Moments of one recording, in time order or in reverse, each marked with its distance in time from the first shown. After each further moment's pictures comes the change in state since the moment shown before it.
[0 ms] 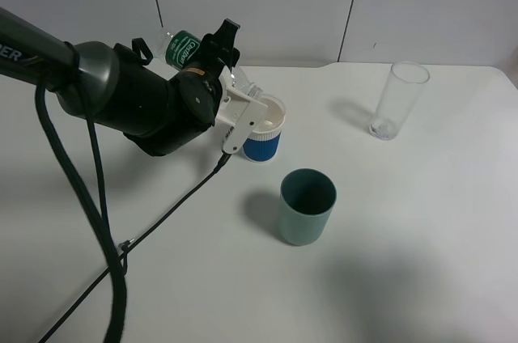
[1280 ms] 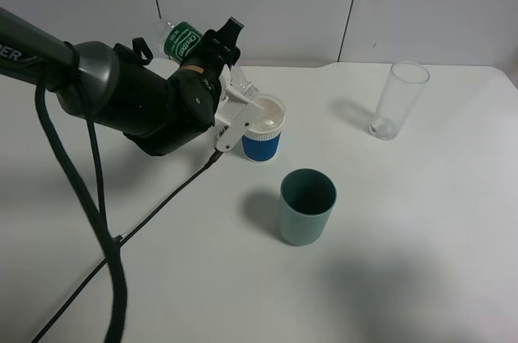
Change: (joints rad) left arm 0.000 0.000 0.000 0.015 -0.038 0.102; right arm 0.000 0.000 0.000 0.000 0.000 0.000
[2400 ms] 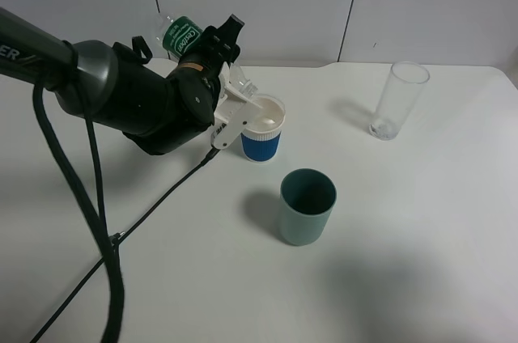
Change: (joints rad) left arm 0.000 -0.003 0.000 0.008 -0.022 0.029; right arm 0.000 0.000 0.000 0.000 0.000 0.000
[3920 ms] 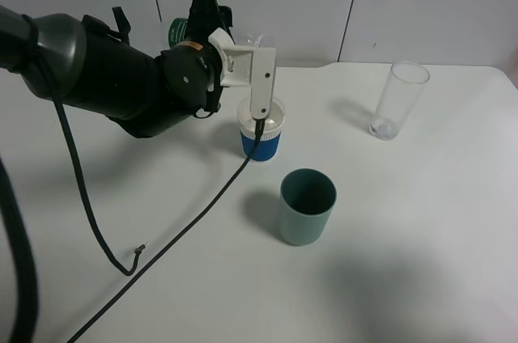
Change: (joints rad) left arm 0.004 -0.090 -0.001 0.099 0.093 -0.676; right arm 0.000 0.000 0.000 0.000 0.000 0.000
